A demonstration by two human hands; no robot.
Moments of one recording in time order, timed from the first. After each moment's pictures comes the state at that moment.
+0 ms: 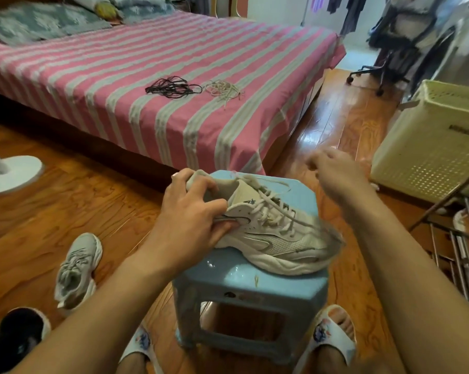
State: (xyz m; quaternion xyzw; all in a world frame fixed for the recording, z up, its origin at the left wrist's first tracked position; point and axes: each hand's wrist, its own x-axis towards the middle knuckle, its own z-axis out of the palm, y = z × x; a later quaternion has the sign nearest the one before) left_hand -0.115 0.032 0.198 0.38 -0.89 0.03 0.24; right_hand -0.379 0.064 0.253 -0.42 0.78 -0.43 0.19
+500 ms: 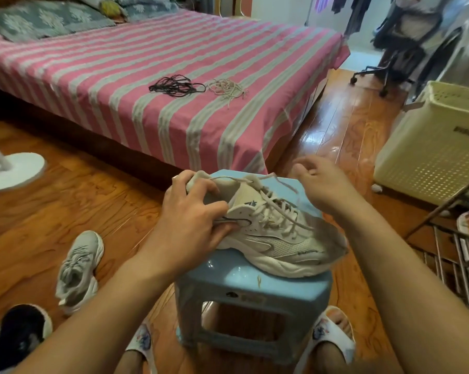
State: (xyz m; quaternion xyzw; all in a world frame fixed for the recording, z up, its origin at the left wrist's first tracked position) left_hand -0.111 0.036 0.194 0.38 -0.89 0.02 0.24; right_hand -0.373 0.056 0.235 -0.51 0.78 -0.31 0.19
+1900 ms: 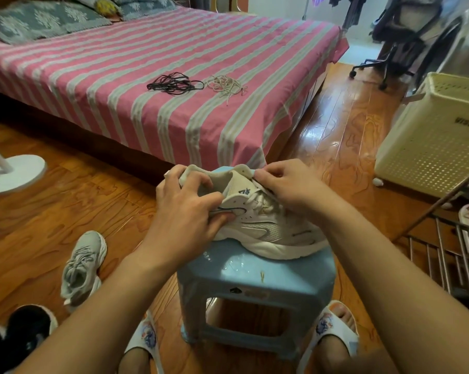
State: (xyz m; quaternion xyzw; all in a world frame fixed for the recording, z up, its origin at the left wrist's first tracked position) left_hand -0.107 0.034 0.198 0.43 -0.87 0.00 0.22; right_hand -0.322 0.060 0.245 -0.57 0.71 -0.31 0.28
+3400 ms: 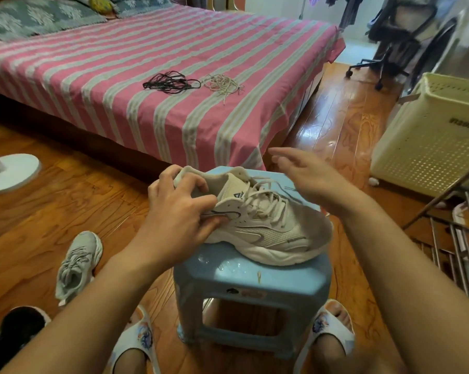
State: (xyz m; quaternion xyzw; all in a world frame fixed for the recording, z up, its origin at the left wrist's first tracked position) left_hand -0.098 0.029 0.197 0.40 -0.89 0.01 0.22; right_hand -0.365 0.051 0.238 -0.59 0.71 -0.30 0.24
